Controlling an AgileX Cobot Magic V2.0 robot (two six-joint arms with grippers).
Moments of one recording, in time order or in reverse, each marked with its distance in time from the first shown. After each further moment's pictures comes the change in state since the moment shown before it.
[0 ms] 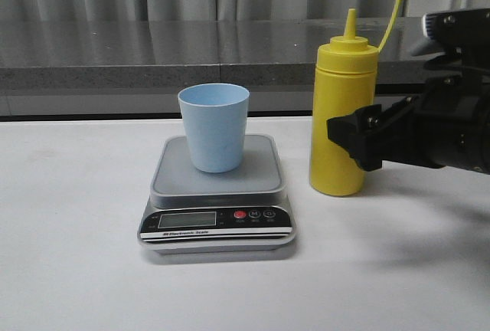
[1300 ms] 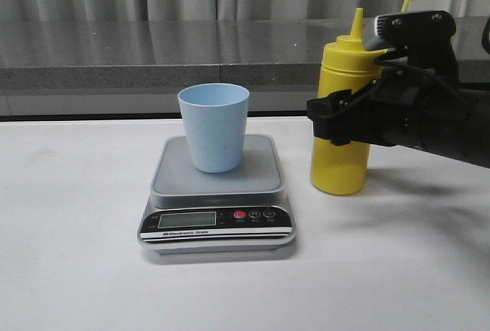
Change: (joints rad) left arm 0.000 0.000 0.000 0.000 0.000 0.000; right arm 0.005 0.150 -0.214 -0.002 -0.010 0.002
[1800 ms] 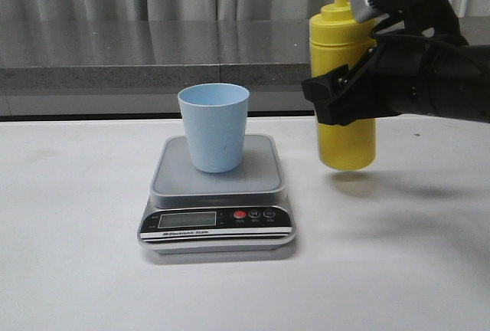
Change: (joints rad) left arm 0.000 0.000 0.000 0.000 0.000 0.000; right arm 0.002 -0.179 -0.002 -0.087 0.223 -0.168
